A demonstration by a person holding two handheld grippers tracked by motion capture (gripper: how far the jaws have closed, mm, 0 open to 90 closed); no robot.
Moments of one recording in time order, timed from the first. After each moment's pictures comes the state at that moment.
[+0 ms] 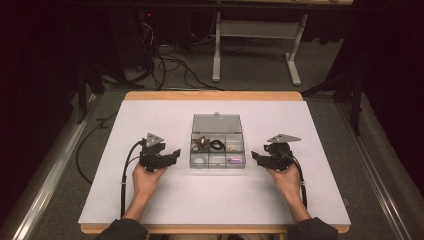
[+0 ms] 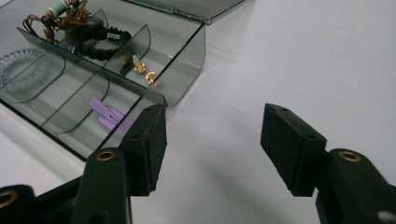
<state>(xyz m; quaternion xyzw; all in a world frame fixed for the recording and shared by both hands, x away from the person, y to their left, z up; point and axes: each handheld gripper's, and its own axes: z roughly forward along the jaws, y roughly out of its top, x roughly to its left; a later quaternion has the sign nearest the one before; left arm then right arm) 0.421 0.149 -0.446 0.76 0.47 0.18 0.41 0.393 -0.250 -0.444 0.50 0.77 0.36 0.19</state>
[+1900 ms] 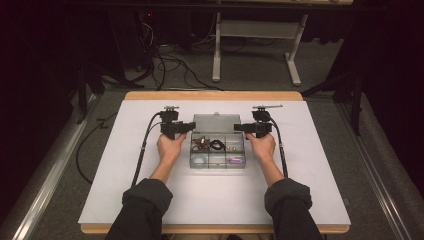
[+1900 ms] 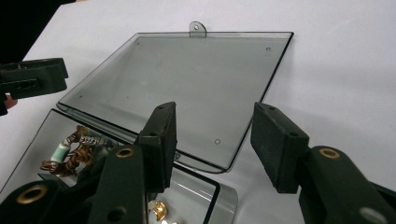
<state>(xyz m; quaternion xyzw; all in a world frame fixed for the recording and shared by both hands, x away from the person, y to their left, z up) 0.529 0.095 -0.452 0.72 0.55 0.08 0.42 0.510 -0.221 -0.445 0.59 0.70 0.40 0.04</state>
